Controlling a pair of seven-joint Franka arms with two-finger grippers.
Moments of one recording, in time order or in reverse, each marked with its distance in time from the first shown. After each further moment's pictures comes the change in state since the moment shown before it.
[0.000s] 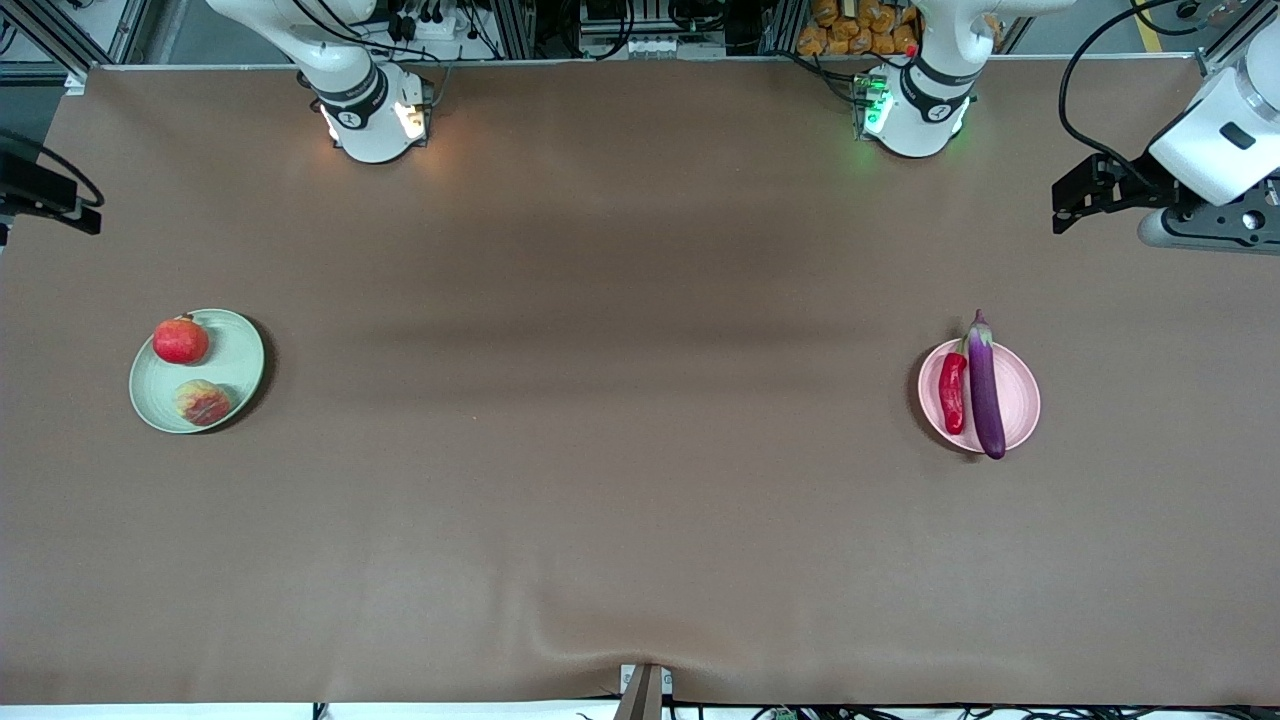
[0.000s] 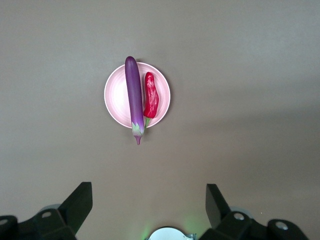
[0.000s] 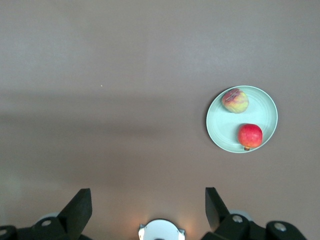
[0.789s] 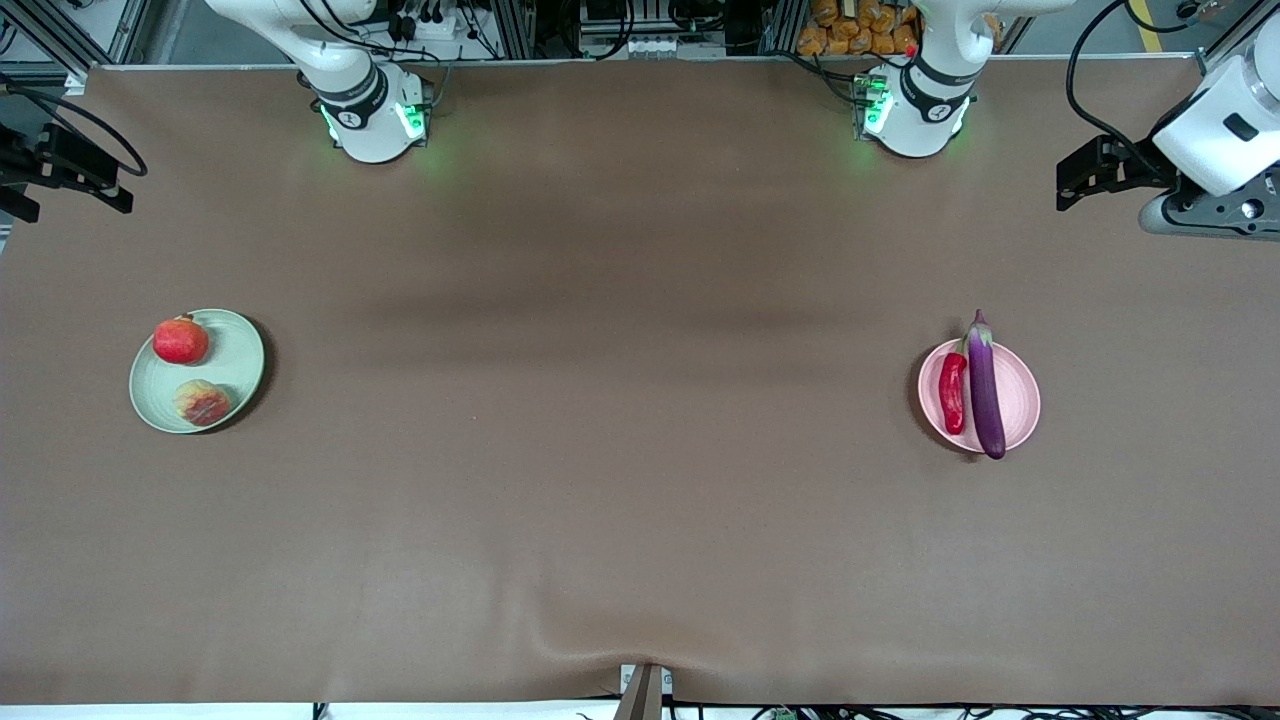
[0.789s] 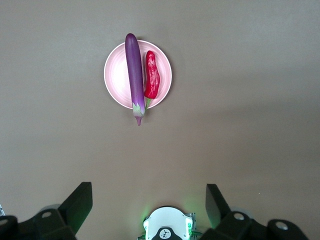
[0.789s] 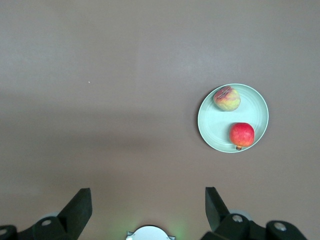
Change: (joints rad) left arm 0.006 0.003 0.003 0.022 0.000 -0.091 -0.001; right arm 0.019 -0.205 0.006 -0.311 -0.064 0.156 -0.039
